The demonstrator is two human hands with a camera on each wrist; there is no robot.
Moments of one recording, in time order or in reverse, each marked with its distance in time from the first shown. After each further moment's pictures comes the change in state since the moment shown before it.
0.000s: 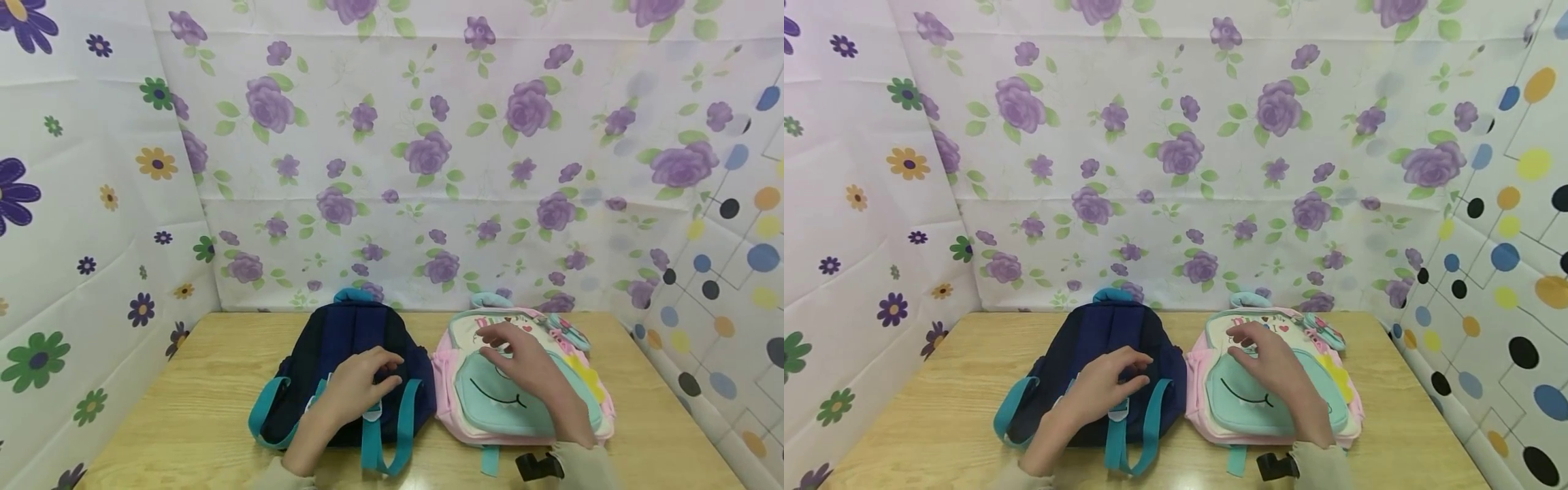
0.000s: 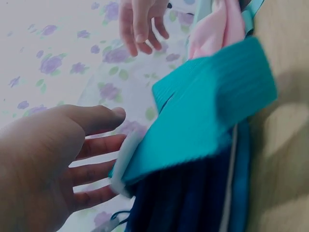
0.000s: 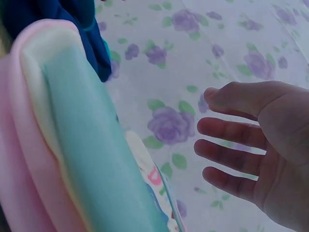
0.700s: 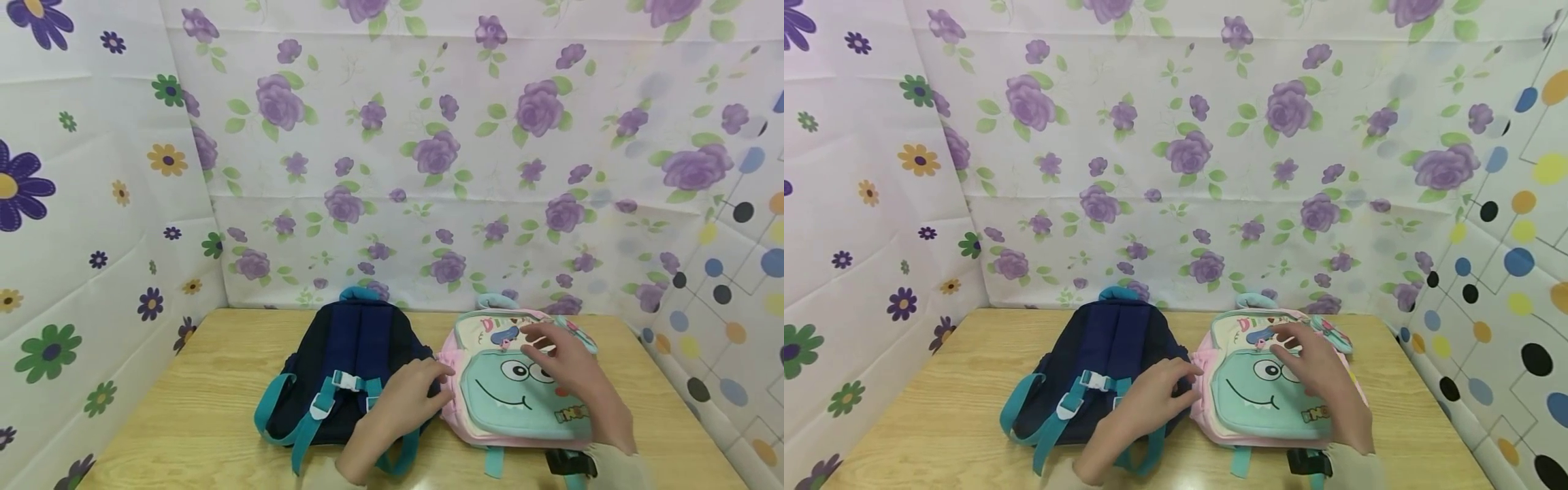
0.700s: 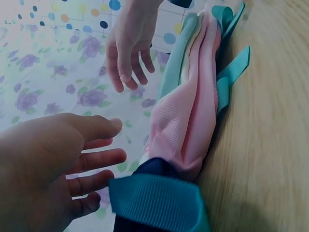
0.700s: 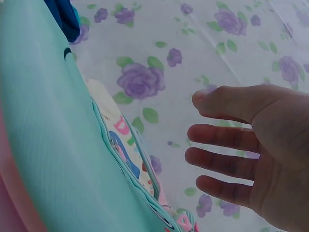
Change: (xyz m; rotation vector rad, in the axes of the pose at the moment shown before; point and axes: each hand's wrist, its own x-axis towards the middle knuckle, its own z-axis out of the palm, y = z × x) left_hand 0.023 0.052 0.045 -0.002 -0.071 -0.018; right_hand -0.015 0.035 -0.033 -0.059 0.014 0.152
